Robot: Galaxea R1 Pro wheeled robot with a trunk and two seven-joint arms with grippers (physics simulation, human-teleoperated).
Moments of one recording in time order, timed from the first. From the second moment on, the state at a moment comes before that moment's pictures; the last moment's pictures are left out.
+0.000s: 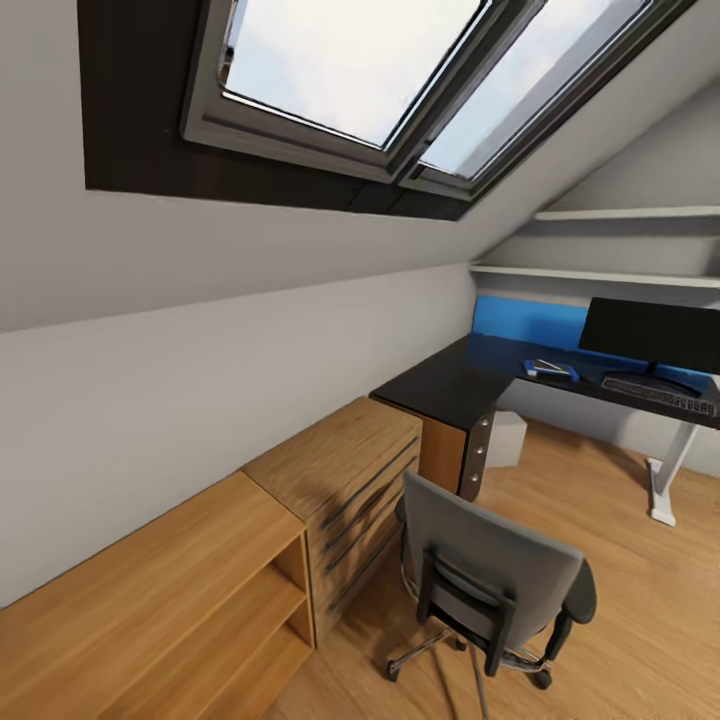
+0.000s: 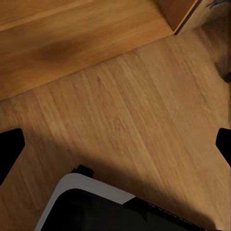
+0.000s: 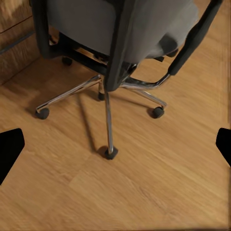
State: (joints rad) left arm -0.05 -0.04 0.22 -0.22 0.23 -0.40 -0.02; right arm -0.19 -0.02 0.49 0.02 -0.46 -0.83 -0.19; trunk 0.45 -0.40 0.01
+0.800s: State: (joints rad) left arm -0.05 -0.04 0.22 -0.22 0.23 -0.40 -0.02; right arm -0.19 -0.02 0.49 0.02 -0.46 -0.83 -0.19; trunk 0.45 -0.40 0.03
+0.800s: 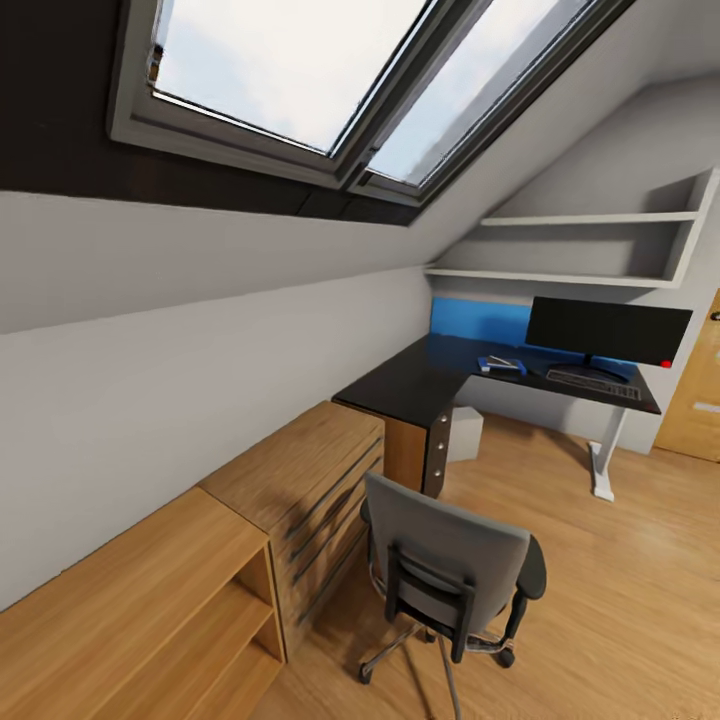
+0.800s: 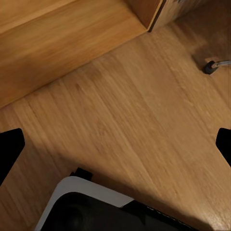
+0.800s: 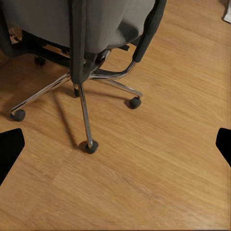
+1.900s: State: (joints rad) left arm -0.05 -0.04 0.22 -0.22 0.23 -0.40 -0.02; right arm -0.19 -0.02 0.49 0.02 -0.46 -0.83 -0.19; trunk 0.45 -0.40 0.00
